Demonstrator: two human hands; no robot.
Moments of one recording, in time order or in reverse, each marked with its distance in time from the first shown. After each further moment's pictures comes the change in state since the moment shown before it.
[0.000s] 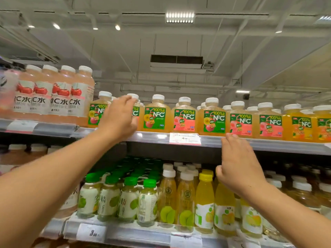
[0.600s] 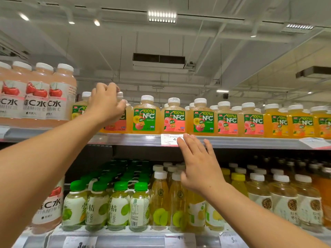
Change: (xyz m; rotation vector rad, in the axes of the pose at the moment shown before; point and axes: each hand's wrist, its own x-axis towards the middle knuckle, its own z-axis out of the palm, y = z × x) left_hand 0.045 -0.013 -0.005 -0.118 -0.008 -0.166; right_hand 0.008 -0.060 0.013 0.129 -0.010 -0.117
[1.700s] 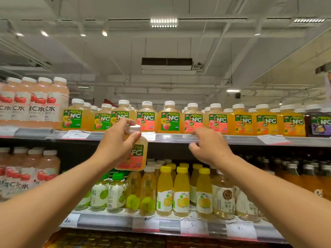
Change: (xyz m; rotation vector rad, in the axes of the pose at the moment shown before) left_hand -0.145 0.149 -0.012 -0.465 -0.100 -0.054; right_hand -0.025 0.140 -0.069 0.291 0.036 0.077
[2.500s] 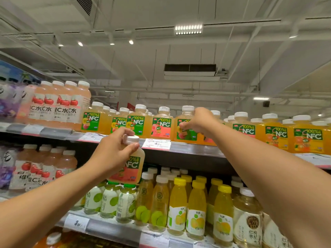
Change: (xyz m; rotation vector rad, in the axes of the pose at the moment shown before) left_hand 0.002 -0.037 -0.016 0.094 0.028 -0.103; right_hand 0.136 -0.037 0.007 0.247 -0.164 0.201
